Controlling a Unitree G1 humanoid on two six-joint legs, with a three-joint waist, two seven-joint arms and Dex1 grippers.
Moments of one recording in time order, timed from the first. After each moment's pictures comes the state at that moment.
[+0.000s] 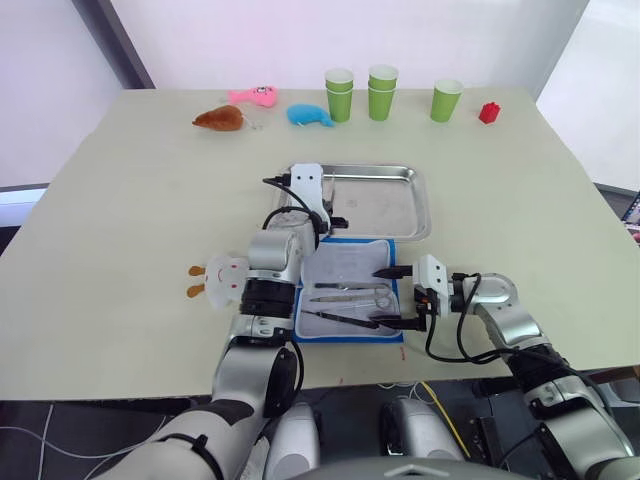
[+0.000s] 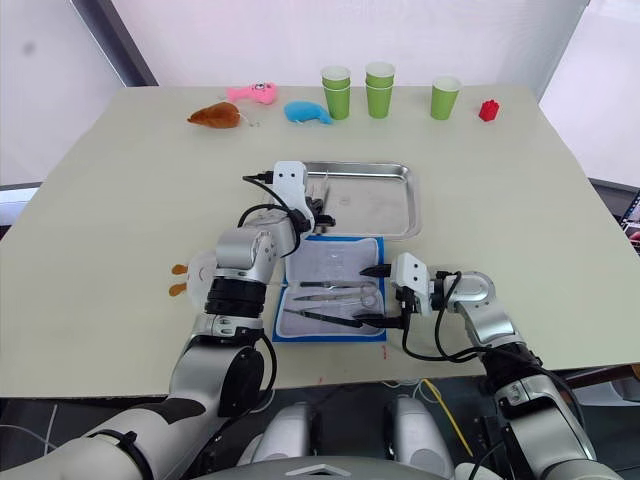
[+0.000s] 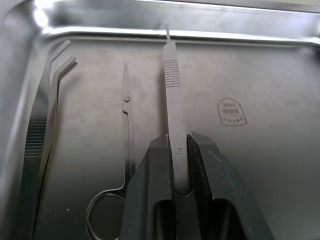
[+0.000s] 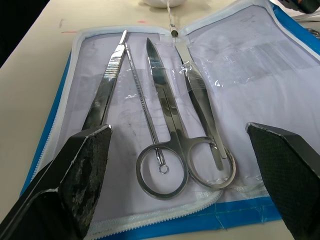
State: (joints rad) left arm -0.79 0.03 0.12 0.32 -0.14 0.84 0.01; right arm -0.40 -0.35 0.26 0.39 0.16 -0.13 1.23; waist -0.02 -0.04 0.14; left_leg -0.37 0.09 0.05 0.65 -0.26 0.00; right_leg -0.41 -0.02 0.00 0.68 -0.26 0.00
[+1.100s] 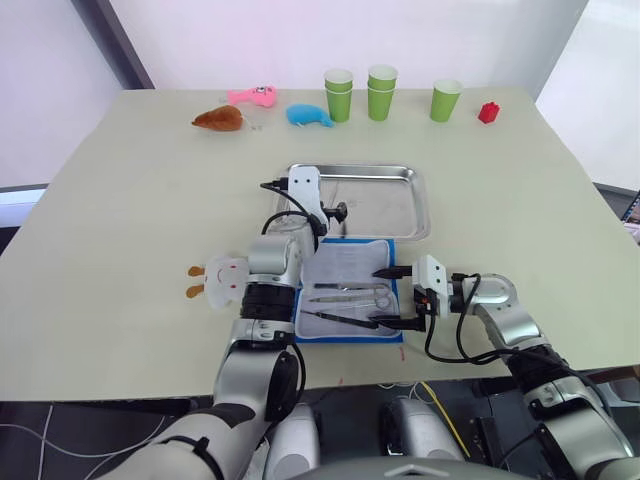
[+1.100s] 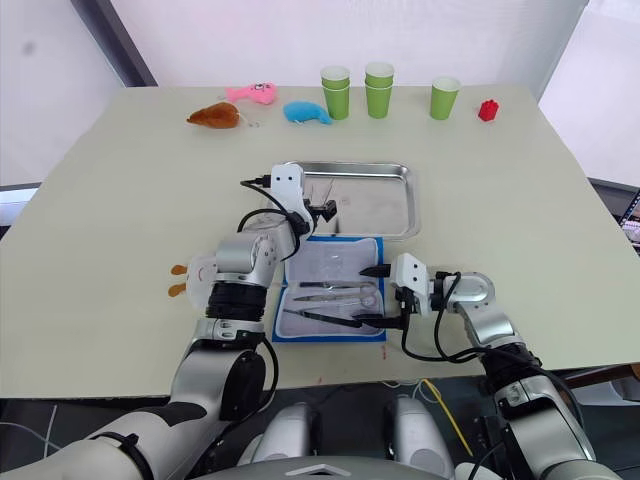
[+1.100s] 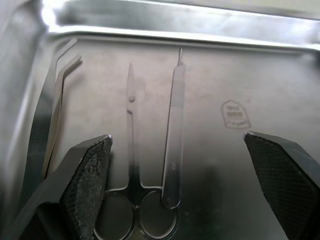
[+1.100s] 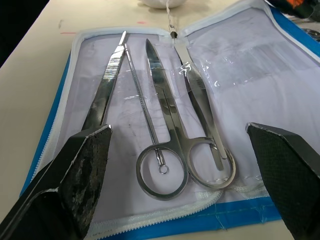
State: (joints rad) left arm -0.78 0.03 0.12 0.32 -0.14 0.79 0.00; right arm -0.39 -0.35 0.26 0.39 0.16 -0.13 1.22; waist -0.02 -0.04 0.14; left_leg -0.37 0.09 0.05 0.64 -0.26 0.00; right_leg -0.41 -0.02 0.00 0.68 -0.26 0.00
